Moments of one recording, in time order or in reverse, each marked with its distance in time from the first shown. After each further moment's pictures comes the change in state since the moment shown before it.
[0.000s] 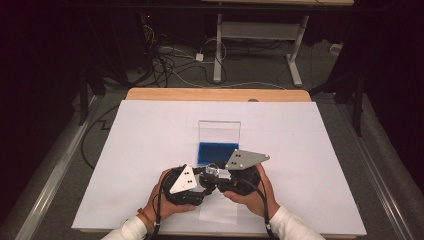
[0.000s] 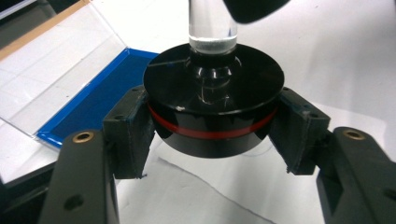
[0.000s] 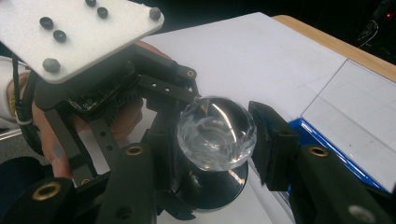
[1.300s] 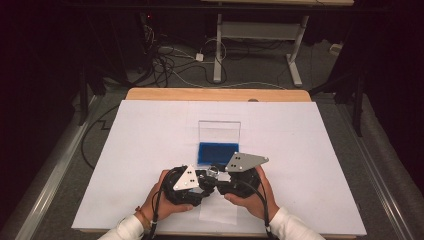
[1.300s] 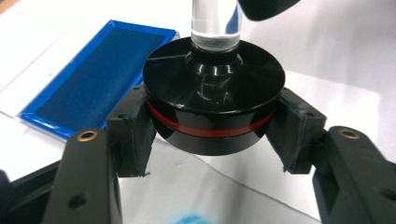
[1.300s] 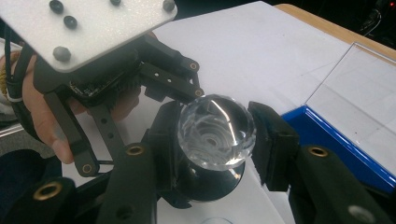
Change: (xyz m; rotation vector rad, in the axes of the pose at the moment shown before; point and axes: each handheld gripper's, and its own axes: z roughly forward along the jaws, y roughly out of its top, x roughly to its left) left arm 0.004 0.003 0.001 0.111 -0.060 0.002; right arm 0.003 -0.007 0.002 0.029 -0.002 0.011
